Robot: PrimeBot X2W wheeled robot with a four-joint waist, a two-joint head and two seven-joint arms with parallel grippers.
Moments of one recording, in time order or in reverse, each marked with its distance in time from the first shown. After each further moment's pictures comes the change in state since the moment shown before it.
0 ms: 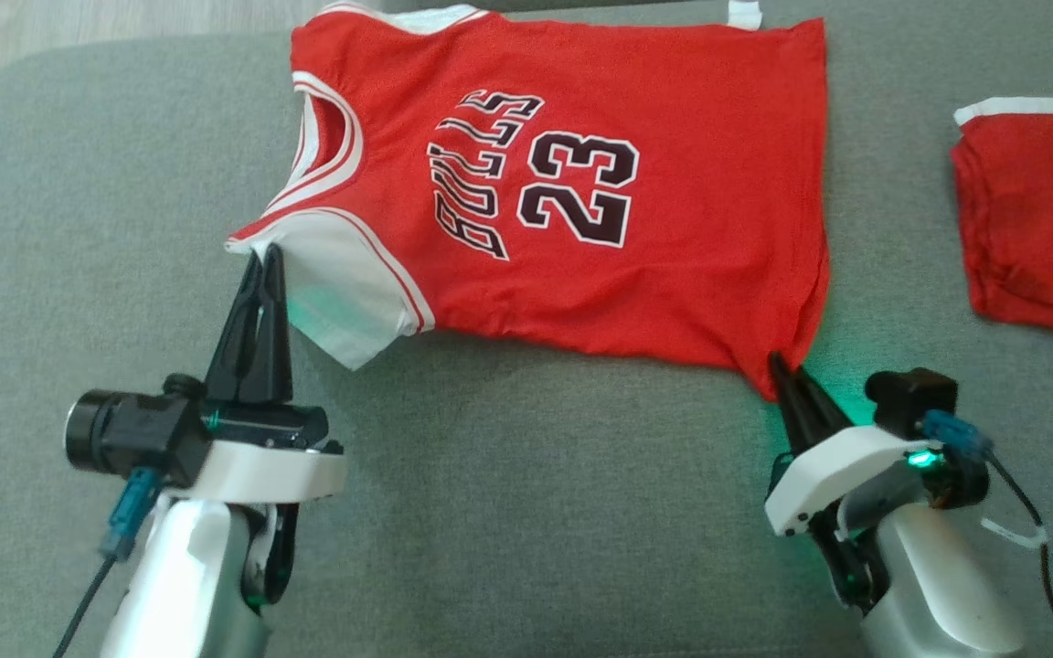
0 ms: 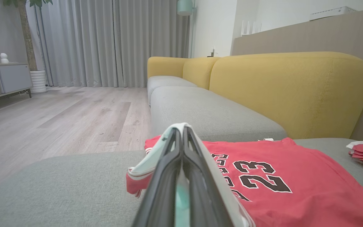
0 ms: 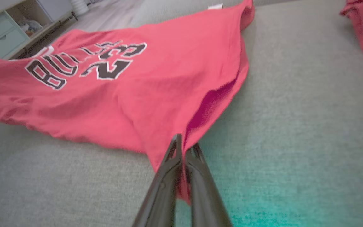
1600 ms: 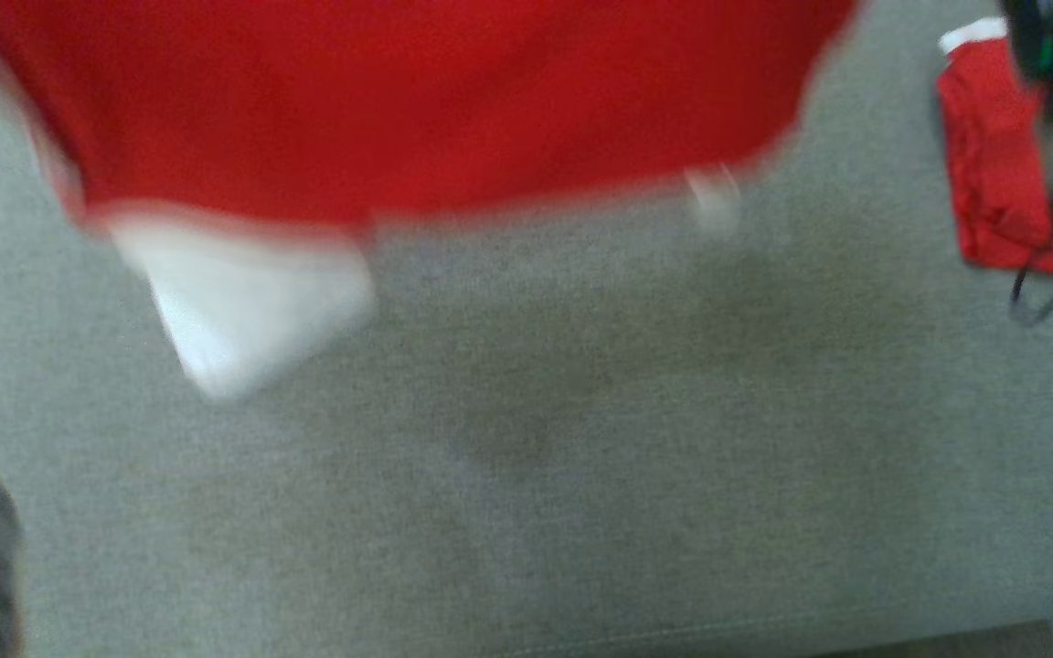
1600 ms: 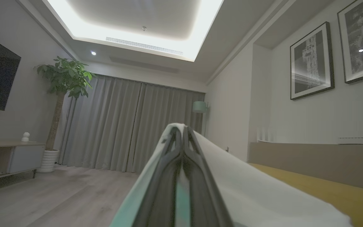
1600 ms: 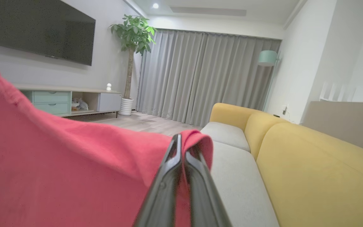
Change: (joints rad) left arm -0.780 0.164 0.253 0.025 -0.193 -0.069 0.225; right arm -0.766 -0.206 0.146 -0.342 0.070 0.000 0.130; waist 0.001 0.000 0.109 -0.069
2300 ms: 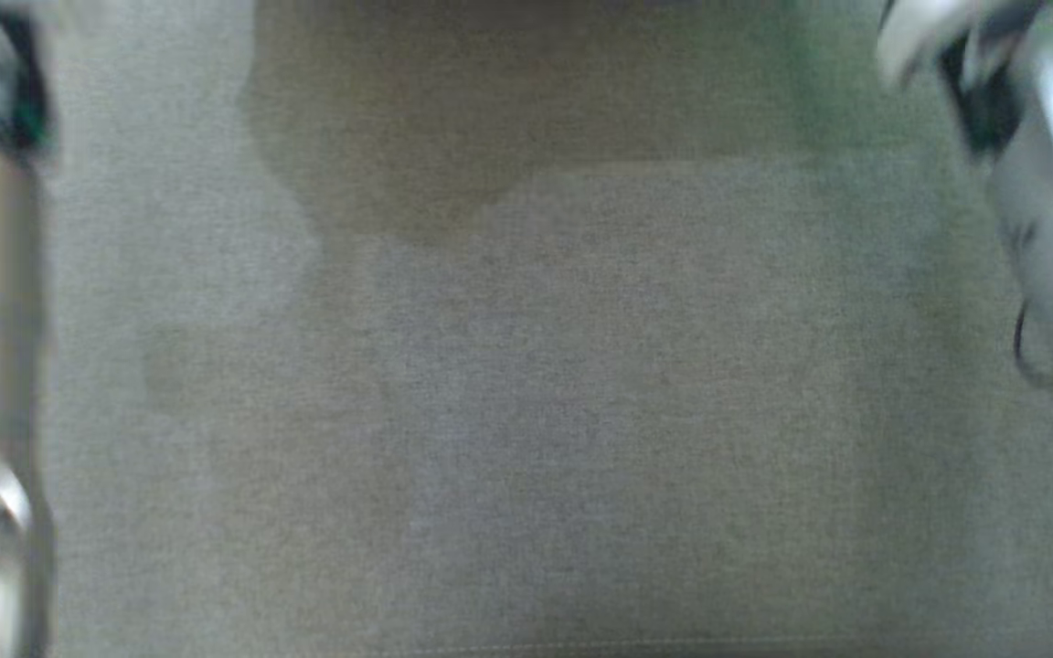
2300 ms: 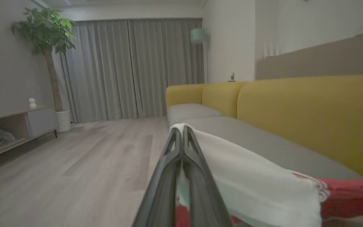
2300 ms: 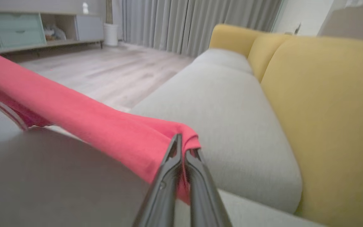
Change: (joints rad) left arm -0.129 -0.016 -0.218 0.562 0.109 -0.064 -0.230; right arm -0.196 0.012 0.184 0.848 -0.047 0.000 -0.354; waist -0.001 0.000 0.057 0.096
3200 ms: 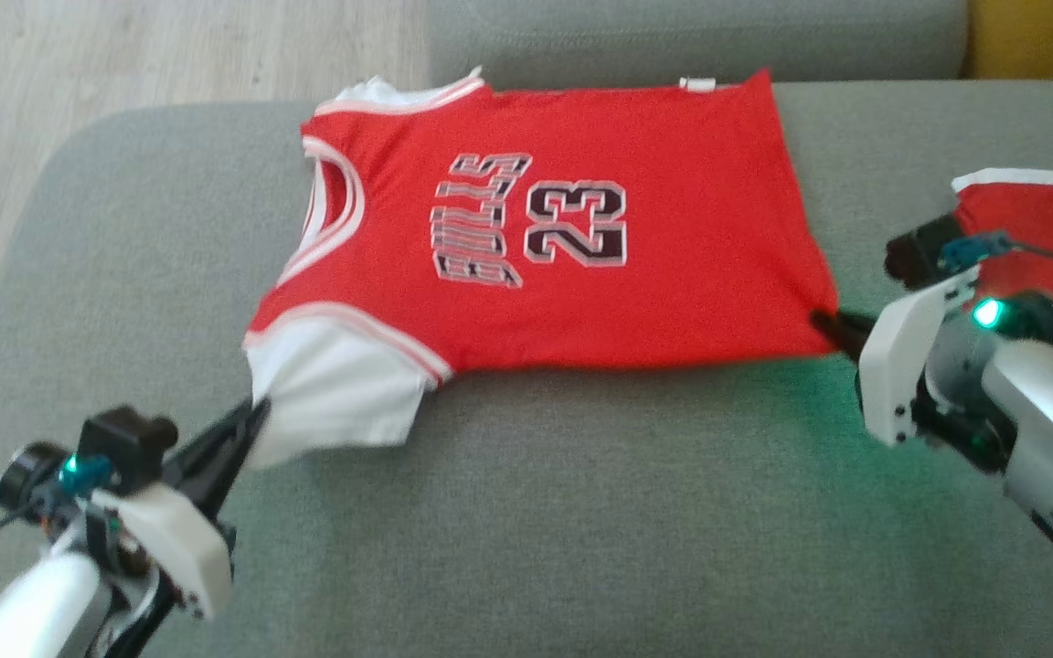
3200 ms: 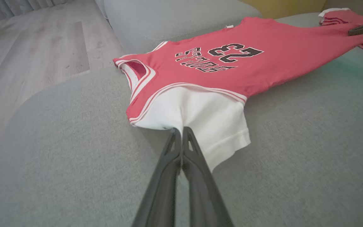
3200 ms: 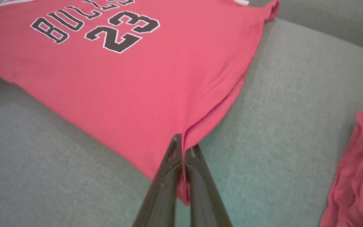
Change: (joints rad) left arm 0.896 0.333 -0.398 -0.544 -0.258 -0.001 0.338; right arm 0.455 -0.310 0.569 -0.356 0.649 0.000 0.490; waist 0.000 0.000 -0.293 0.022
